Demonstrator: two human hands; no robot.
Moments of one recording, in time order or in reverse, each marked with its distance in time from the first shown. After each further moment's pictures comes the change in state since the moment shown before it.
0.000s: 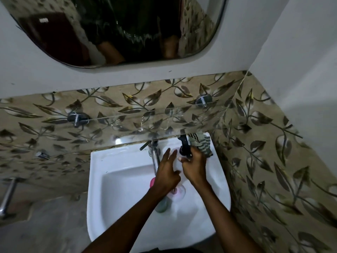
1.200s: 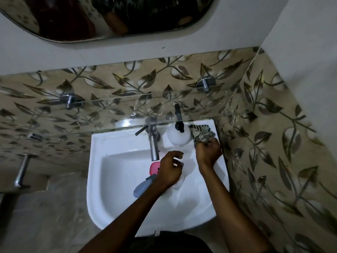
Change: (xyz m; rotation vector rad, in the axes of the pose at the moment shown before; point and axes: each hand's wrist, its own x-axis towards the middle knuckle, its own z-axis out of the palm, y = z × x) left_hand -0.020 0.016 0.033 -0.283 0.051 -0.293; right_hand 0.036 0.059 -0.006 0.114 0.393 0.436
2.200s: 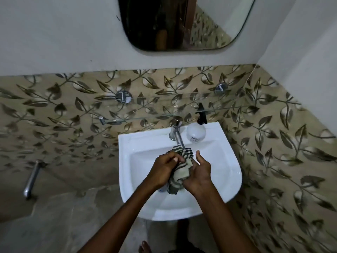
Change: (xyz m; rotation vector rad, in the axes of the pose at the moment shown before) left_hand -0.107 -0.029 -0.175 -0.307 -0.245 0.289; right_hand -0.253 -0.046 -0.025 0.955 -0.640 0.693
